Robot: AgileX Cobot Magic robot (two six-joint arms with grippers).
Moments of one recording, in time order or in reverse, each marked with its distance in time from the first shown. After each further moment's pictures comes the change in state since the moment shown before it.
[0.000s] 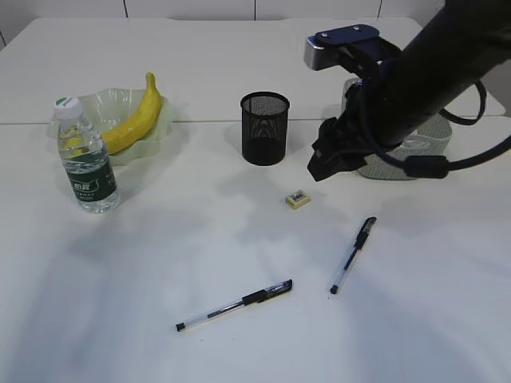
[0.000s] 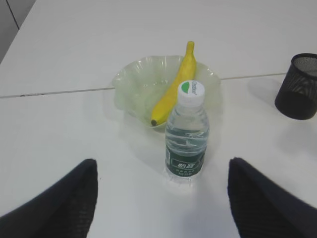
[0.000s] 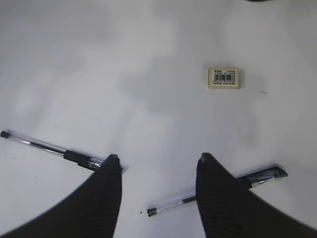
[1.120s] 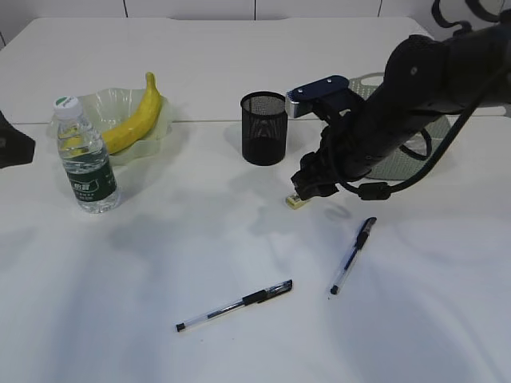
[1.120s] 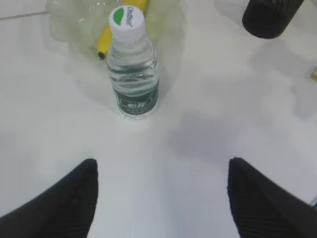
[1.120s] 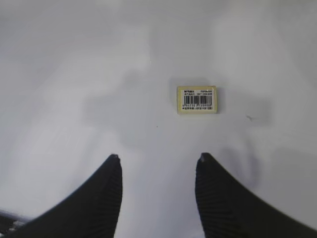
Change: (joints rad) left arm -0.187 0.196 -0.224 -0.110 0.366 0.046; right arm 0.000 0.221 -0.008 -0.034 -0.241 0.002
